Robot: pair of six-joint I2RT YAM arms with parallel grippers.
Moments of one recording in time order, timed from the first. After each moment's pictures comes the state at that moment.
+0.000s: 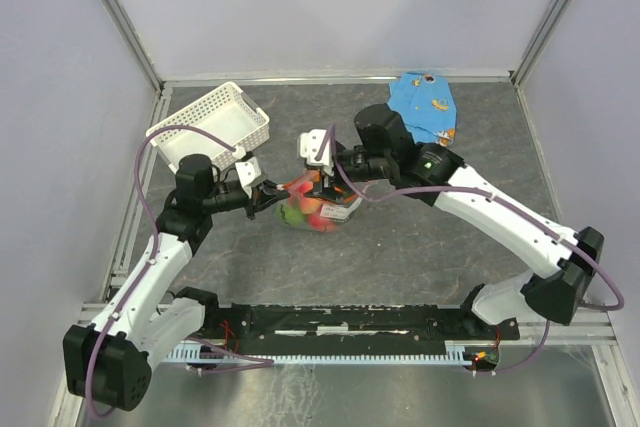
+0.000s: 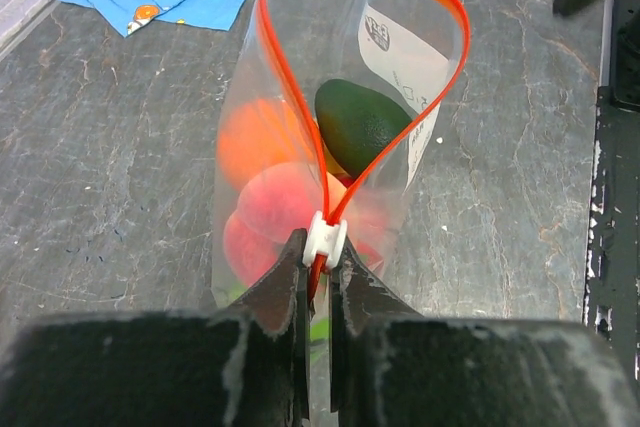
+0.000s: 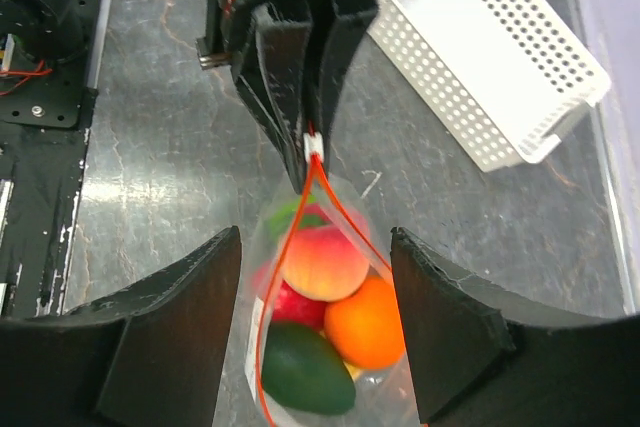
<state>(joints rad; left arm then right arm) -0.24 0.91 0.64 -0.08 0.93 0.37 0.86 1.40 1.46 -0.51 -0.50 -0.55</state>
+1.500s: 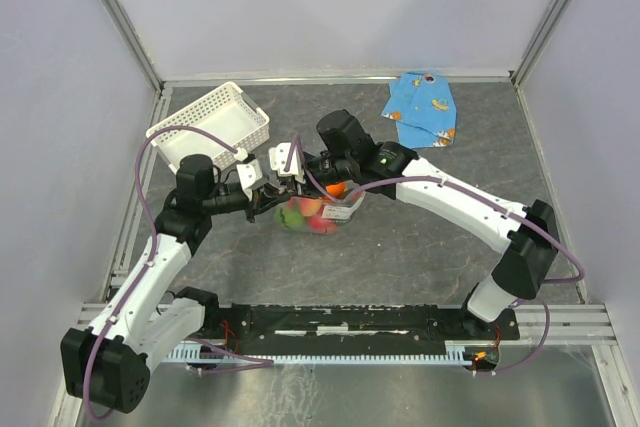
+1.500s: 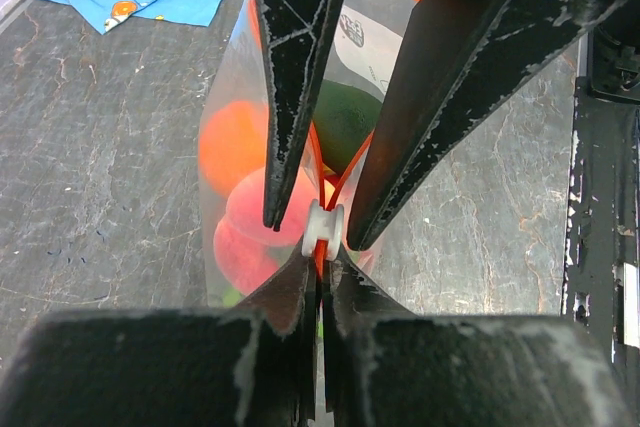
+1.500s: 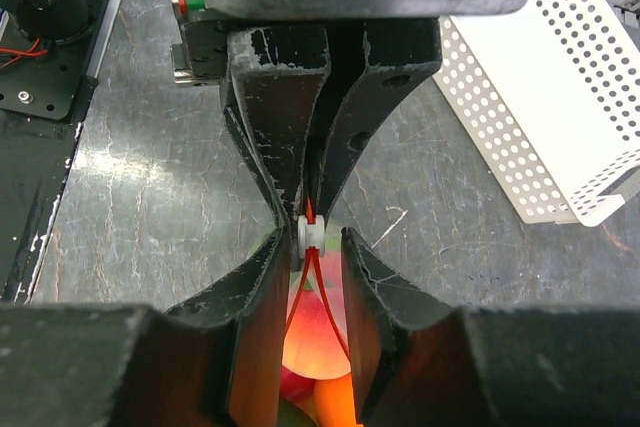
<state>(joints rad) -0.25 0.90 0.67 -0.16 0.95 0.40 0.92 1.63 1.51 -0.43 -0.57 -0.64</state>
